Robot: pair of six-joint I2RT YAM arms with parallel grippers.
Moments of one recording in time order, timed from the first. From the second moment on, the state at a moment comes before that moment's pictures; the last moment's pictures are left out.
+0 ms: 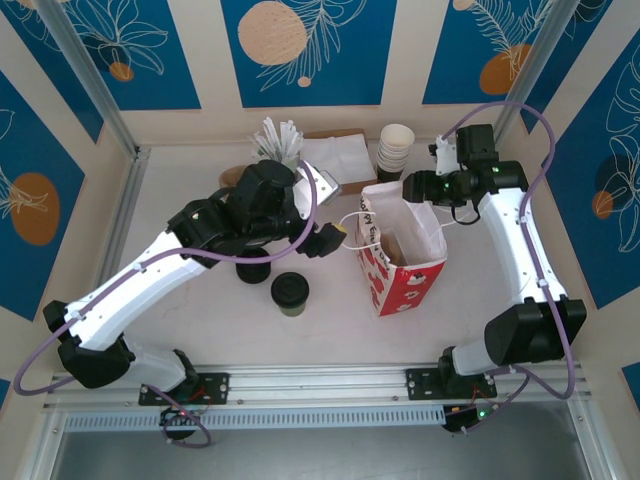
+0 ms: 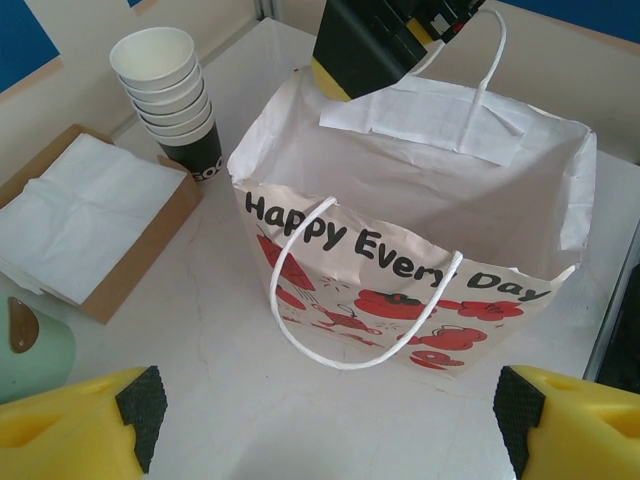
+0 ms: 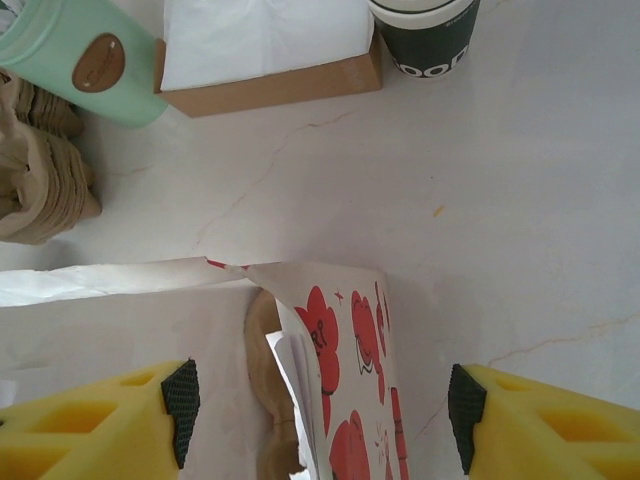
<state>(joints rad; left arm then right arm) -0.94 1.40 1.68 -0.85 0.00 0.03 0.06 1.44 1.54 -1.06 -0.29 0.09</state>
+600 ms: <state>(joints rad) -0.94 1.36 1.65 -0.84 0.00 0.03 0.12 1.33 1.45 -0.99 -0.30 0.18</state>
